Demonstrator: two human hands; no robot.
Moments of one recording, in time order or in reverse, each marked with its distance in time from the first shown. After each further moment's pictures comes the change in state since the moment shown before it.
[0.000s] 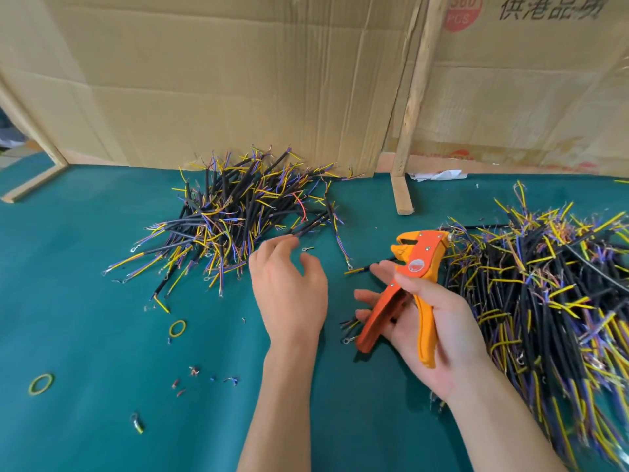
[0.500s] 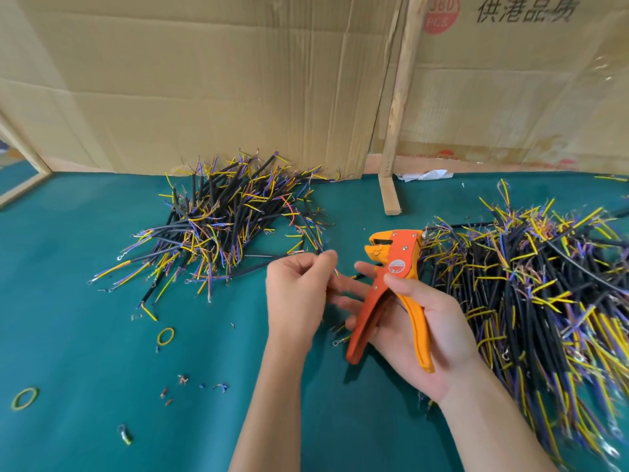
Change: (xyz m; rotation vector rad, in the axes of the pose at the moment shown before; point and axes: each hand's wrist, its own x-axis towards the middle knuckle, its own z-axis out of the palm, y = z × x) left_hand -0.008 0.014 0.003 -0.581 -0.384 -0.262; right_hand -0.008 -0.006 -0.001 0.037 -0.188 0.129
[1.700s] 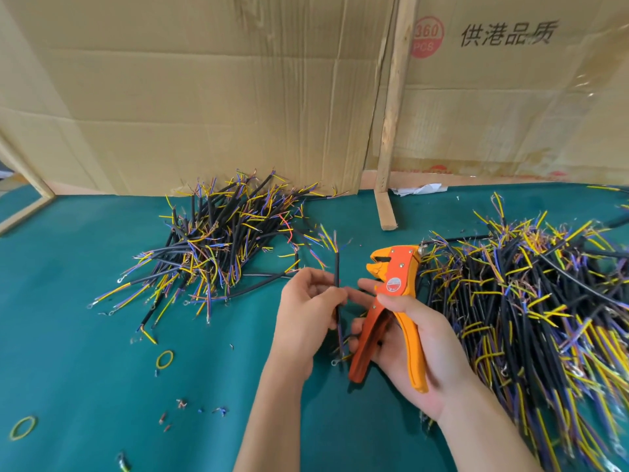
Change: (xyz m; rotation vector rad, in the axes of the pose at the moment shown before) left_hand 0.003 -0.003 0.003 -0.041 -0.177 -0.191; right_hand 0.006 0.003 -0.008 -0.067 0.082 -0.068
